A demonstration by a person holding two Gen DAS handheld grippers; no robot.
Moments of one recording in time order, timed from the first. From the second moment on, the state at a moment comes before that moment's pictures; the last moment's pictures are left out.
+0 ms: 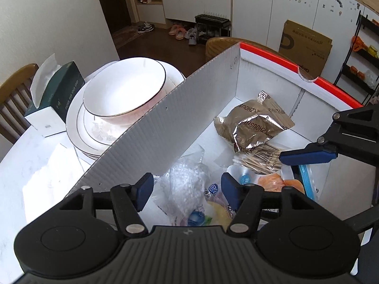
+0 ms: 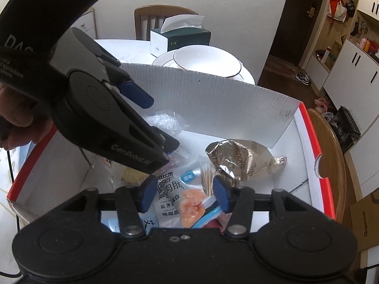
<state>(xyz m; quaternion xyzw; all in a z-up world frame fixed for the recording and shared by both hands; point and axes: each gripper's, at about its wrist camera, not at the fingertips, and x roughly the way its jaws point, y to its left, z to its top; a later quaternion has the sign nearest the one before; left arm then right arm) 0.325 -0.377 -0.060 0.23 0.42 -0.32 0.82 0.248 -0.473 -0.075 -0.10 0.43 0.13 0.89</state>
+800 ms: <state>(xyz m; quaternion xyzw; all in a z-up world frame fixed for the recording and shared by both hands) 0.273 -0.317 0.003 0.15 0.35 -0.35 0.86 0.216 -0.476 -0.014 -0.05 0.38 0.14 0.91</state>
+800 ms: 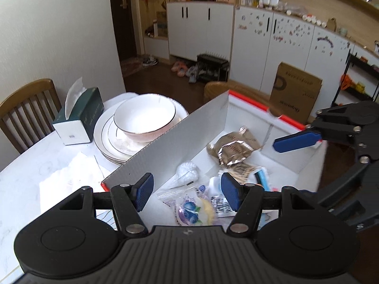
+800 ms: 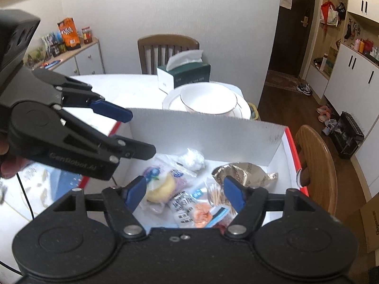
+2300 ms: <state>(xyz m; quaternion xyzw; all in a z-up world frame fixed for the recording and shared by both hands) 0.188 -0.014 0.036 0.03 0.32 -0.30 0.90 0.125 -0.249 0.000 -0.03 0.35 0.17 0.92</state>
